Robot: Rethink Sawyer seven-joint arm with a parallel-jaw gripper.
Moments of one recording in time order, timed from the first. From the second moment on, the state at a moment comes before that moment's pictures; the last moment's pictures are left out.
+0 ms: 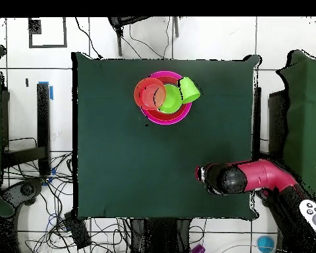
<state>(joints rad) -1.11 -0.56 0.69 1.89 -0.93 0.75 1.93</state>
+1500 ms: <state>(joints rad) -1.12 -0.55 0.69 1.85 -0.94 0.75 1.91</state>
